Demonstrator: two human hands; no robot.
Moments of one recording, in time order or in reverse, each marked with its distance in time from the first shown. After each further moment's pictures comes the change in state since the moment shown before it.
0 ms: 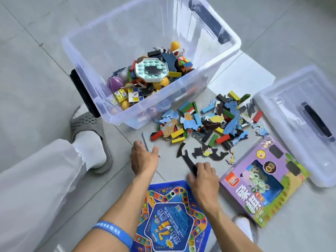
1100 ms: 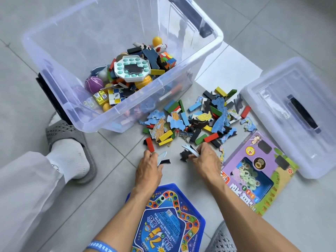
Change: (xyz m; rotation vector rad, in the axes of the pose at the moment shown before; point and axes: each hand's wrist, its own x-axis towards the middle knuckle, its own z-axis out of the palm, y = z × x) left_hand -0.029 -0.005 0.033 0.334 -0.201 0.563; right_hand 0.070 0.019 -0.034 0.144 -0.014 0.155
